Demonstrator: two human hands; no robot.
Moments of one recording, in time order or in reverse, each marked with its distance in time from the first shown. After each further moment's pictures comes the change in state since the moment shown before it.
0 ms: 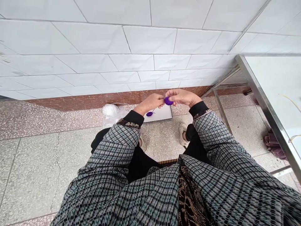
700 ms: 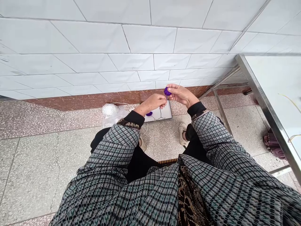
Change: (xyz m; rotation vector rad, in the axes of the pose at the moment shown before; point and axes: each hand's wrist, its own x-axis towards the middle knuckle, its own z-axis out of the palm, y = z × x) left_hand 0.000 0.000 0.007 -0.145 -0.031 0.047; right_hand 0.012 0.002 0.009 0.410 0.306 -0.074
